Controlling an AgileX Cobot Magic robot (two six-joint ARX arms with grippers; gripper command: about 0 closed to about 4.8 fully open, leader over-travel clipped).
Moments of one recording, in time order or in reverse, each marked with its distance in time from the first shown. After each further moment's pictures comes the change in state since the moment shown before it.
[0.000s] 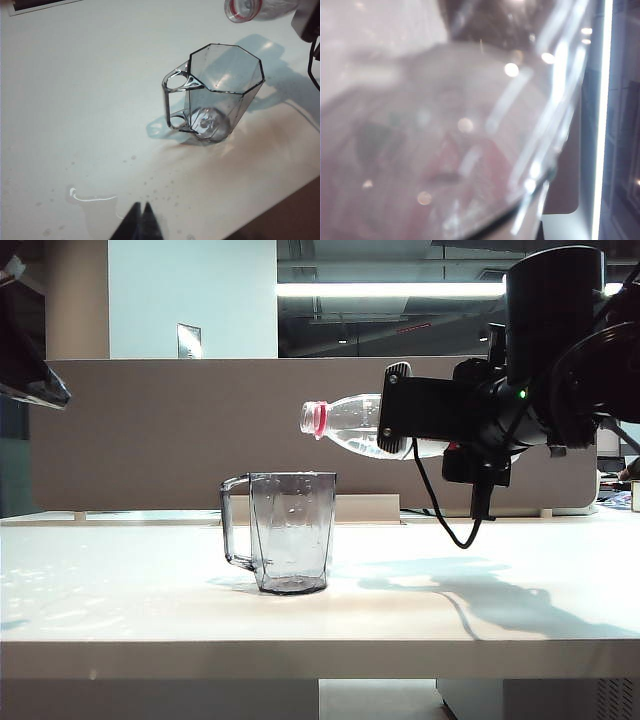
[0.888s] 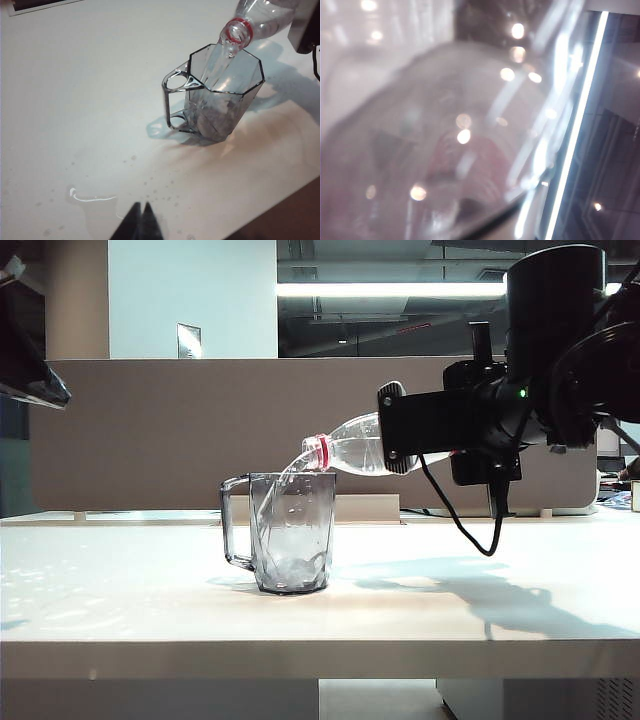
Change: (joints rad) left arm 0.000 0.000 0.000 0.000 0.000 0.000; right arm 0.000 0.000 0.000 0.006 -0.001 -0.220
